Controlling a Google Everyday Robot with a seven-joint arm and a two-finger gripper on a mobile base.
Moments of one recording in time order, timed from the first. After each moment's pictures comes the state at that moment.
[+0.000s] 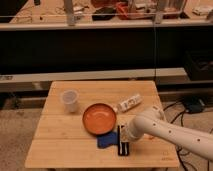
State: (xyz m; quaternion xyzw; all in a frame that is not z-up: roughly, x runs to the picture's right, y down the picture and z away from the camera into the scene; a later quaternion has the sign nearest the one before) arm 0.098 0.269 0.775 -0.28 -0.18 -0.04 0.94
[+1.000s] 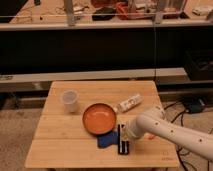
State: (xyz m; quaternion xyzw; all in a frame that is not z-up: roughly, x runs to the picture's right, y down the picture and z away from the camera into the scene) arm 0.101 0.267 0.778 -0.28 -0.19 -0.03 0.94
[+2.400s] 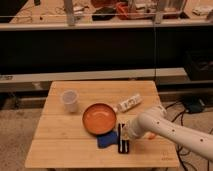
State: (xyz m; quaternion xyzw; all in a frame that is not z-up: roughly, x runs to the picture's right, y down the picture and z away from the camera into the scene) arm 0.104 0.263 0.781 -0.28 -0.20 -0.02 0.94
